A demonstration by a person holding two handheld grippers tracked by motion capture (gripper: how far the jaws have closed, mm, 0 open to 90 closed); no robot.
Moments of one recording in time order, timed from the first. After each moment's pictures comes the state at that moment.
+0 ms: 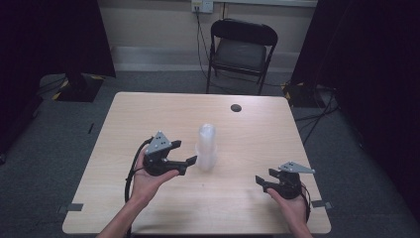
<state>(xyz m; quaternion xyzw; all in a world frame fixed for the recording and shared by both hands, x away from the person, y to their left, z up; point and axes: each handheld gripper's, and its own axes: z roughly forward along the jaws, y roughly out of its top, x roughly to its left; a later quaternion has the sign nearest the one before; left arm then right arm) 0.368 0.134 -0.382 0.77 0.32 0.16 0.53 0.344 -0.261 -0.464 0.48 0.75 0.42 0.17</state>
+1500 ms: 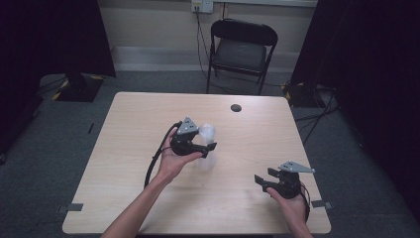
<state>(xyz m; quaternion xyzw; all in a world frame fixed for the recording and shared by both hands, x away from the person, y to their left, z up) 0.439 0.082 -0.404 0.79 0.29 0.15 0.51 0.346 -0.261 -0.465 0.47 0.75 0.43 0.17</state>
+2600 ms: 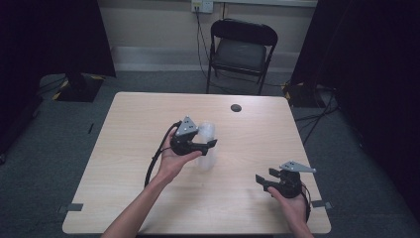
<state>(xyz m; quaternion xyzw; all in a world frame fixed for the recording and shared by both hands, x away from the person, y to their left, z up) 0.435 0.082 -0.399 0.78 0.28 0.17 0.54 0.348 -0.265 -0.468 0.48 0.75 0.43 0.16</state>
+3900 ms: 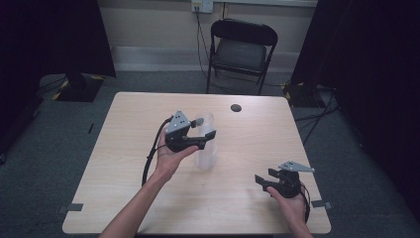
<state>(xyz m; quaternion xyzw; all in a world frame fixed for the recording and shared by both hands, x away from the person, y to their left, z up) 0.426 0.092 -0.374 0.73 0.27 0.19 0.60 0.350 -0.263 -0.469 0.49 0.75 0.42 0.16</state>
